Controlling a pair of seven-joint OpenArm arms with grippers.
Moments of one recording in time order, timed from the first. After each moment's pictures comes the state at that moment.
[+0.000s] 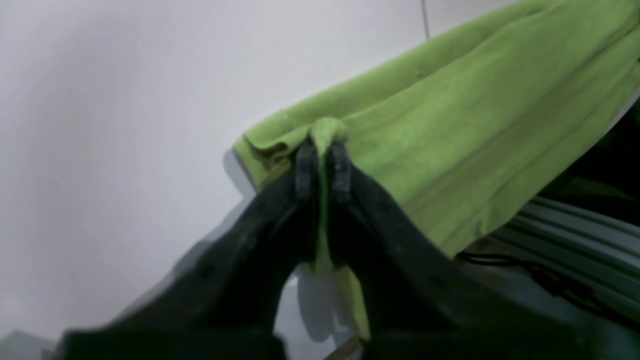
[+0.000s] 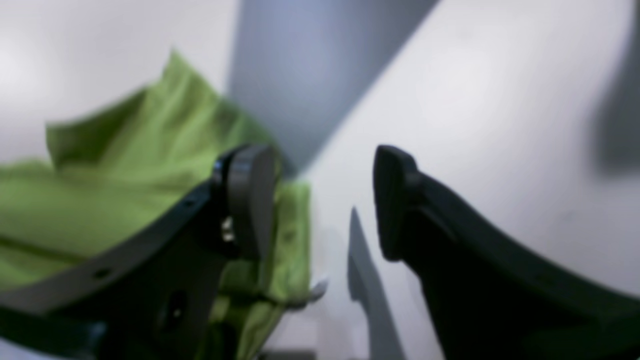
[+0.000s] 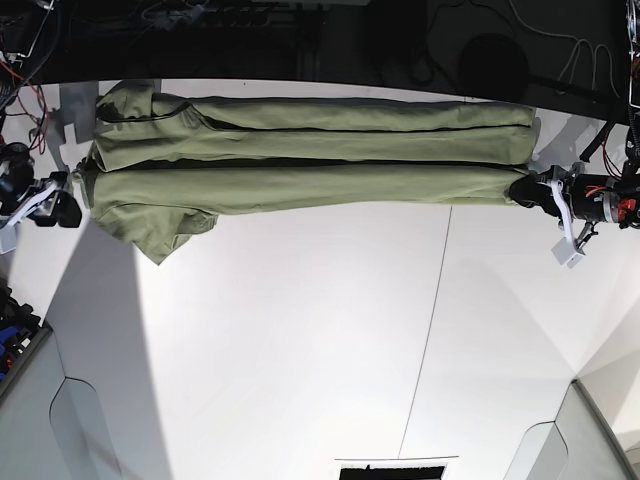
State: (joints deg) left arm -6.6 -44.5 5.4 63.5 -66.8 -38.2 66.2; right arm 0.1 26.2 27.0 76.8 39.3 33.9 -51.7
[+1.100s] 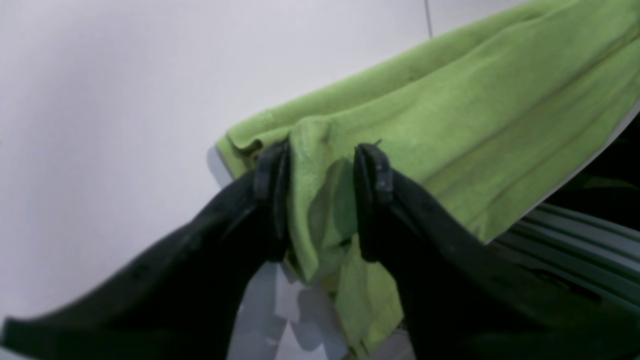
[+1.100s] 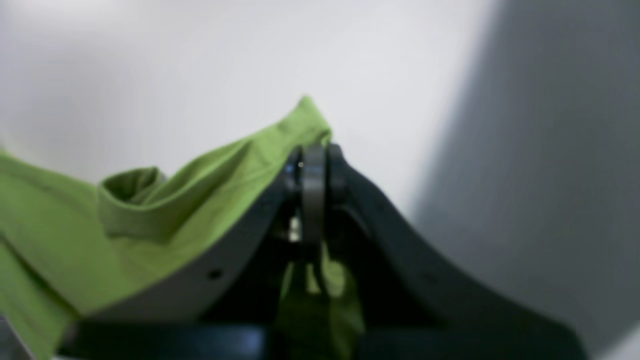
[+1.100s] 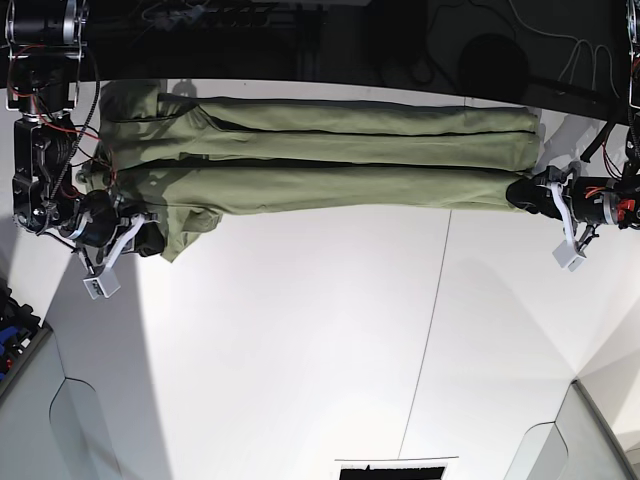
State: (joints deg) left arm -6.6 -44.5 5.4 63.6 -65.0 -38.2 64.0; right arm 13.7 21.9 2.3 63.7 37.2 33.5 -49.6
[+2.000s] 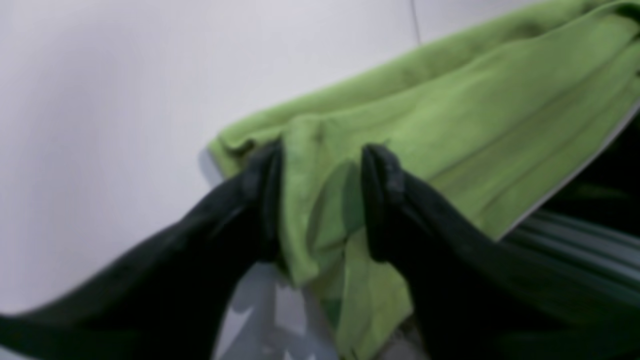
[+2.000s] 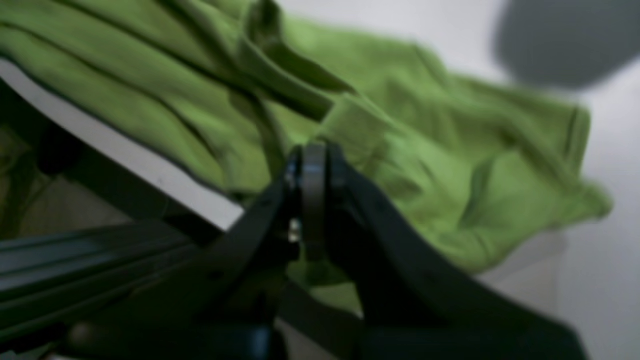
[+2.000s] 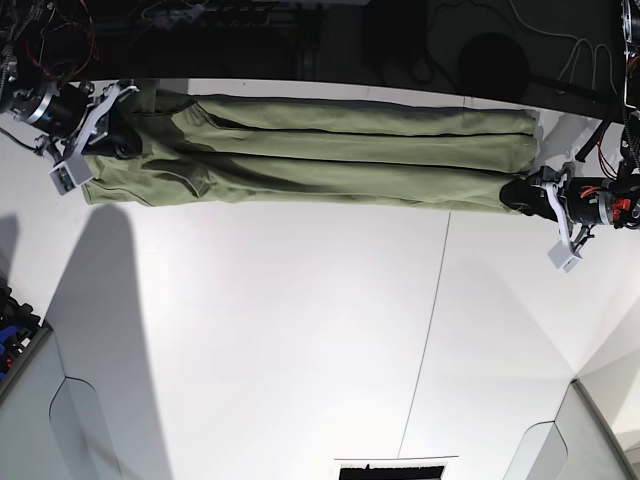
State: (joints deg) left arm -6.8 -43.2 5.2 63.8 -63.9 -38.4 63.8; right arm -23.1 22.0 20.0 110.0 43.3 34.6 -61.4
